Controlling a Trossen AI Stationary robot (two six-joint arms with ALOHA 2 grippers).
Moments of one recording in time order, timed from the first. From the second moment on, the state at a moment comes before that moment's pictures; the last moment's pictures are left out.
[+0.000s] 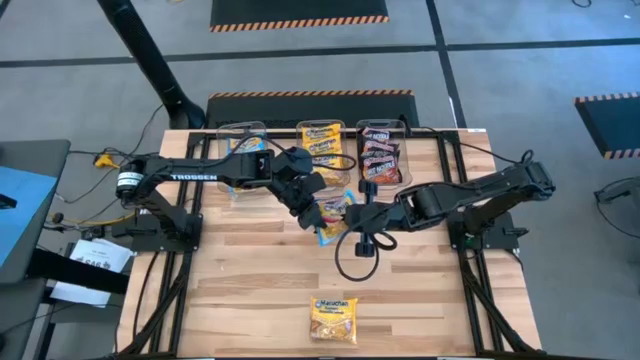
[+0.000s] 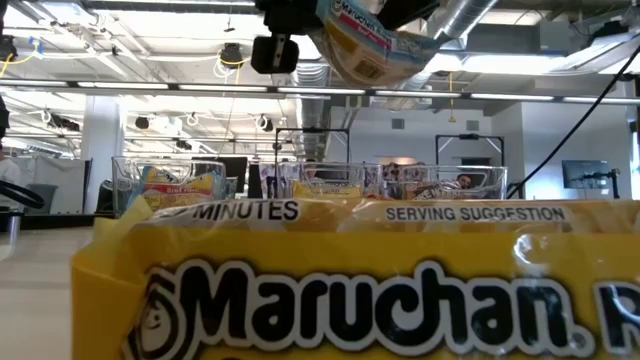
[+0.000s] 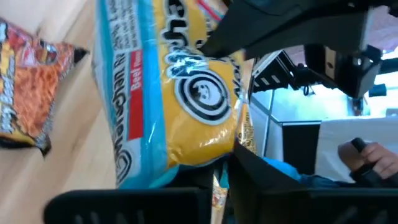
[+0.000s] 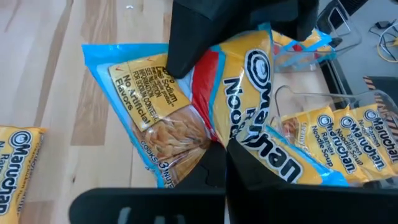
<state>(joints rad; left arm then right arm) 0.10 1.60 1.41 -0.44 0.47 -0.73 0.23 1.48 1.32 -0.60 0.43 0.04</state>
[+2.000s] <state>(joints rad) 0.09 0.76 0.98 -0.79 -0.39 -0.42 0.31 1.41 1.32 -0.58 0.42 0.16</state>
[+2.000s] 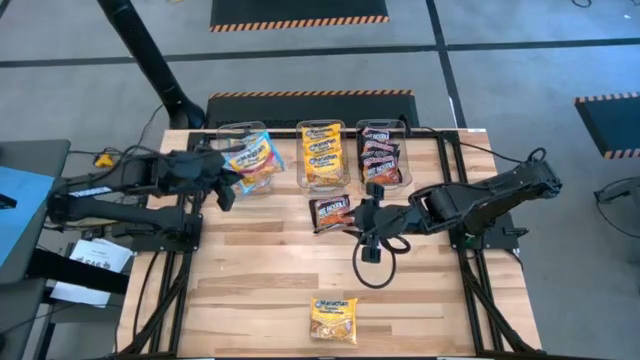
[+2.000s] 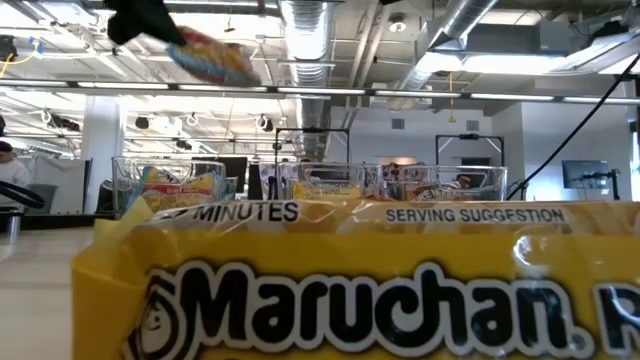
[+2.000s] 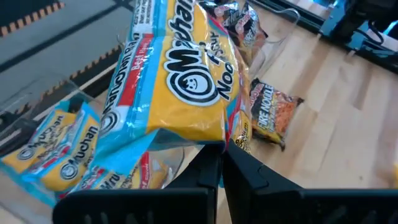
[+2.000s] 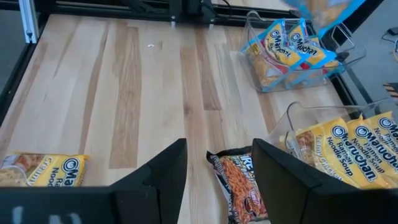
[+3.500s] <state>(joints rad) 0.40 0.78 0.66 -0.75 -0.40 -0.30 0.31 1.41 1.32 -0.59 0.42 0.18</state>
